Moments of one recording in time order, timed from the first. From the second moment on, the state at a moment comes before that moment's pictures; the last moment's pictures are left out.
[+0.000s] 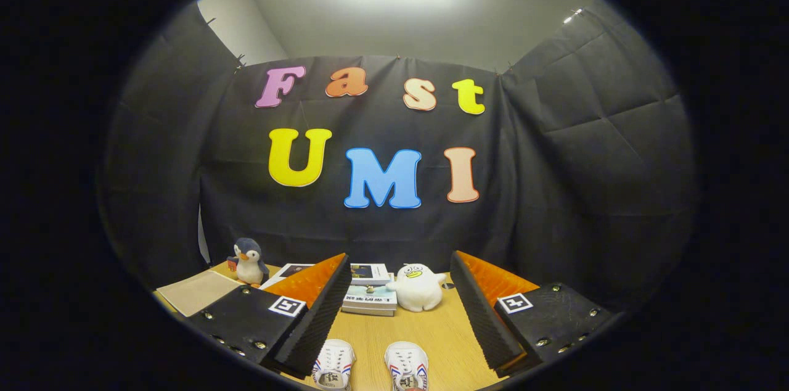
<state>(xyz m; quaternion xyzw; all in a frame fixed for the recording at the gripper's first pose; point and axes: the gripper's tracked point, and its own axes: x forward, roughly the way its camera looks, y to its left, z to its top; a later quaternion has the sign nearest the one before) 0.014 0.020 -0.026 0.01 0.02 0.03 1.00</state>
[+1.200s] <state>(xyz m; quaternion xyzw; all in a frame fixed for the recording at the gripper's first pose) -0.014 0.182 -0.138 0.33 0.24 0.26 0.87</state>
